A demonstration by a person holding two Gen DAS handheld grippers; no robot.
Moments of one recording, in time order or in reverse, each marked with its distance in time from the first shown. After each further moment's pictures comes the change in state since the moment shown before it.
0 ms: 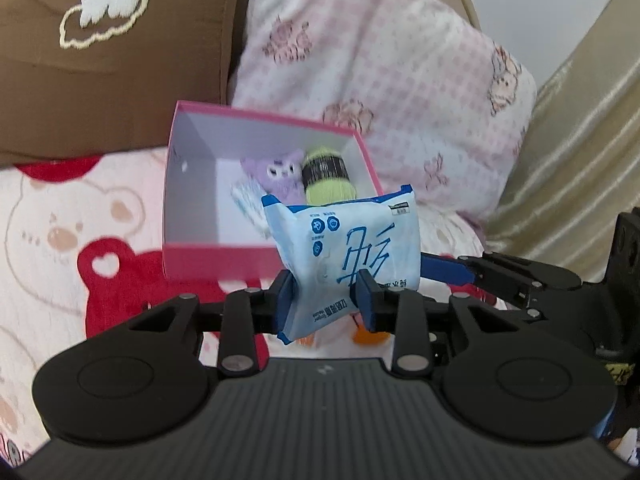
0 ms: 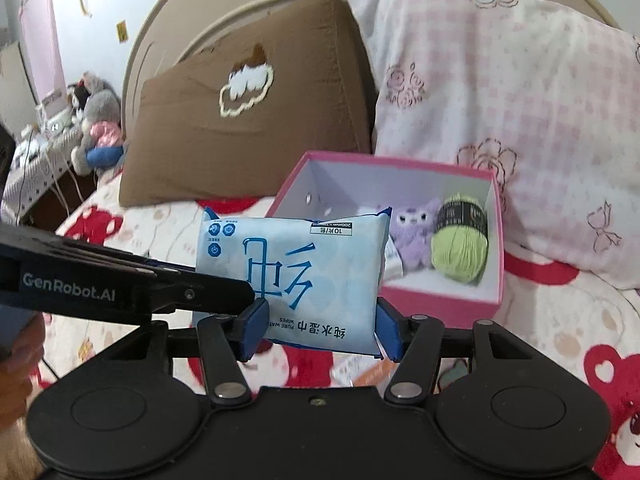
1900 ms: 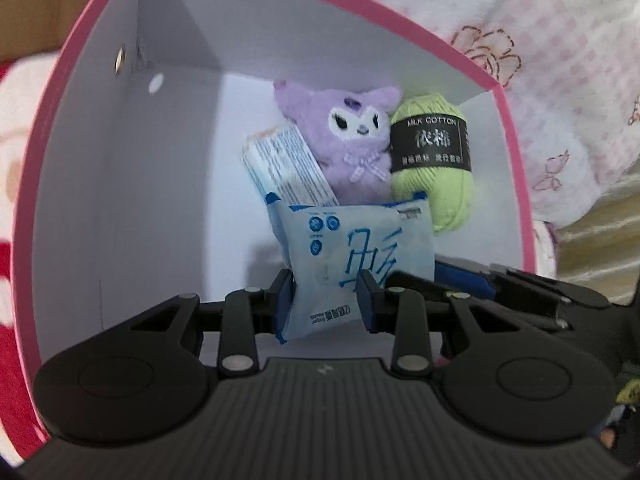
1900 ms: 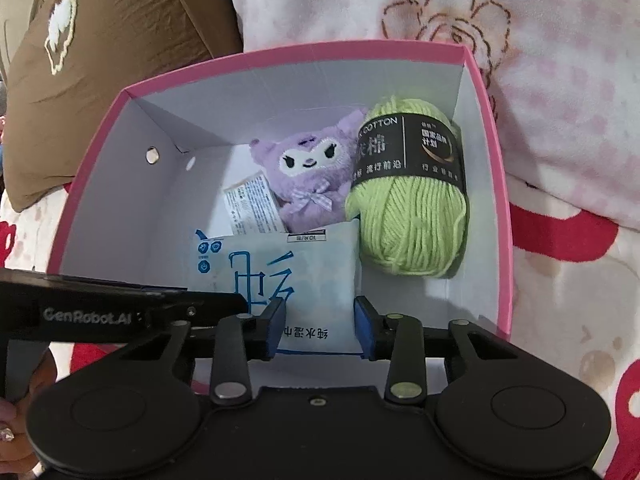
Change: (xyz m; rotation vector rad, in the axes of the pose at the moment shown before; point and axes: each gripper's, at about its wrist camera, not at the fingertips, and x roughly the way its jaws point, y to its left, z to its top) left arm 0.236 0.078 0.049 -0.186 0.297 0.021; right arm 0.189 -0.117 0.023 0.184 0.320 -0.088
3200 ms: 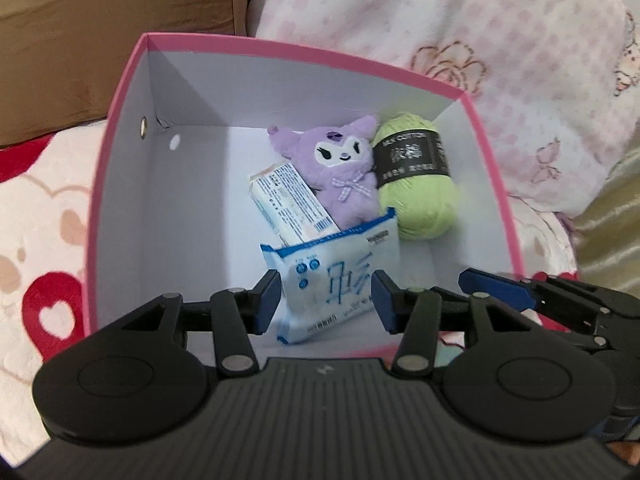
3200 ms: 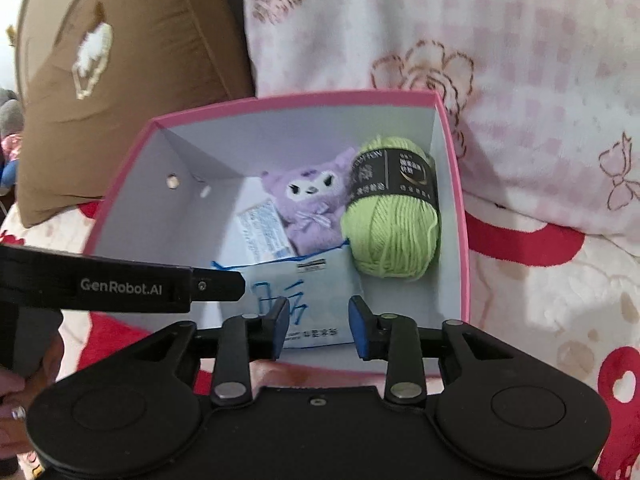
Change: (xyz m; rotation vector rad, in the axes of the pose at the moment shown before) left arm -0.046 -0.027 -0.012 0.117 -0.103 0.103; right arm -0.051 0.003 -0.025 -0.032 -0.157 -0.001
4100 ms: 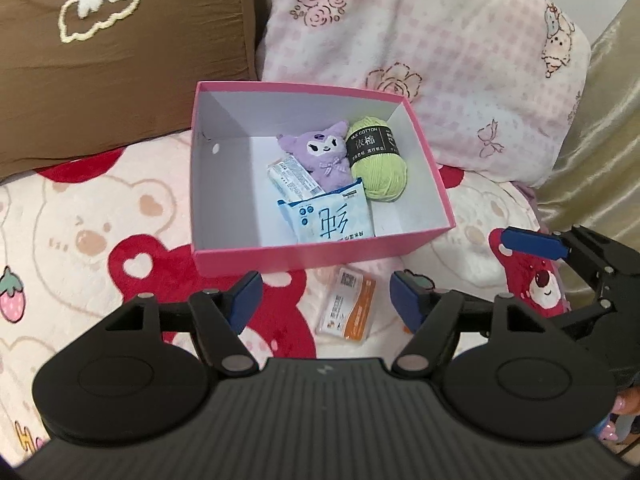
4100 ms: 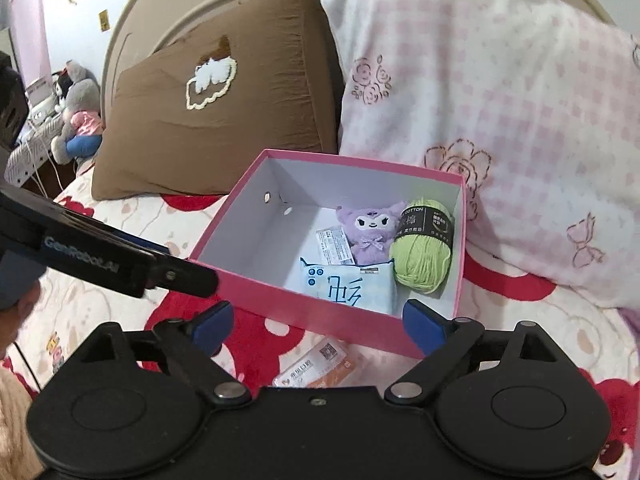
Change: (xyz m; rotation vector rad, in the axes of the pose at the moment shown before) left arm -0.148 -0.027 -0.064 0.082 -0.053 0.048; right arm -0.124 0.046 -0.036 -0.191 -0.110 0.045
